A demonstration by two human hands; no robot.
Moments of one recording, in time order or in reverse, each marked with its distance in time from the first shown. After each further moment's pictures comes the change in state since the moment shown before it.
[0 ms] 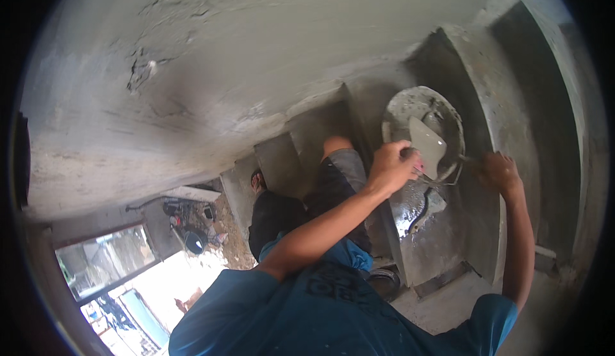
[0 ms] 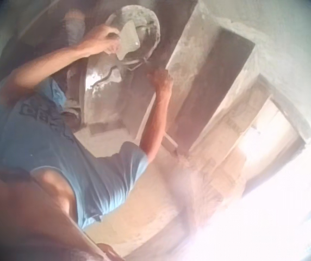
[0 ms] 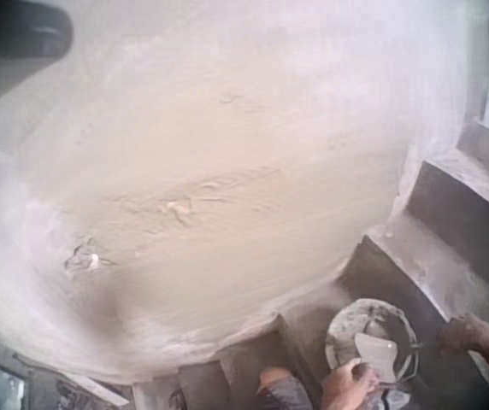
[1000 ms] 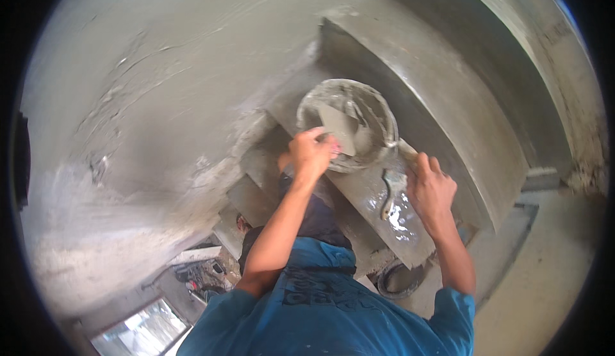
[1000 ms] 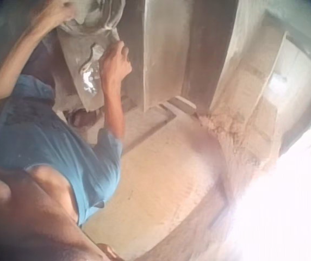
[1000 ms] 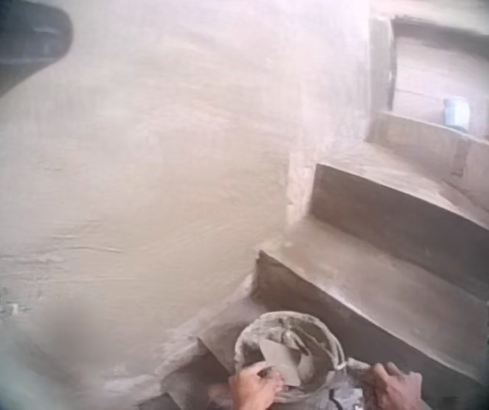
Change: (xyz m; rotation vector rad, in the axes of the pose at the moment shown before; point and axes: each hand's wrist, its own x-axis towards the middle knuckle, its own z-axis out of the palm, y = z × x) left_hand 0.043 -0.002 0.011 0.374 0.074 0.094; right_hand -0.109 -0.083 0.081 0.456 0.587 0.357
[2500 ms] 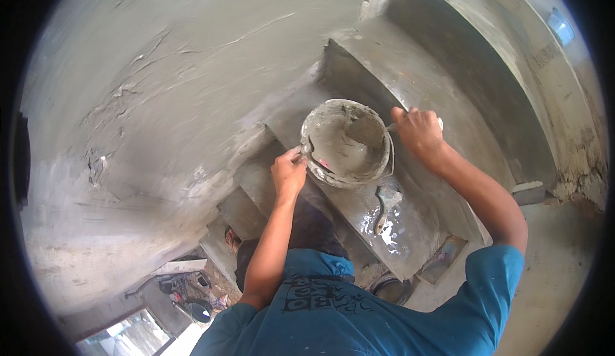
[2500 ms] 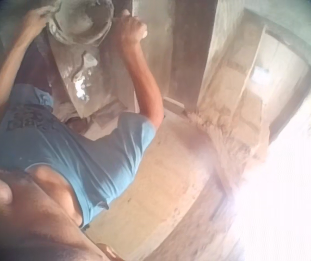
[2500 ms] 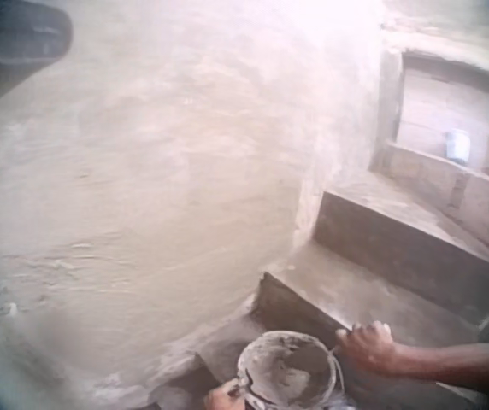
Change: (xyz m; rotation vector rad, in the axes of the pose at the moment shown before) left_hand 0.011 -0.050 -0.051 0.331 0.269 0.053; right_hand 0.164 -0.025 -0.019 -0.642 -0.341 -0.272
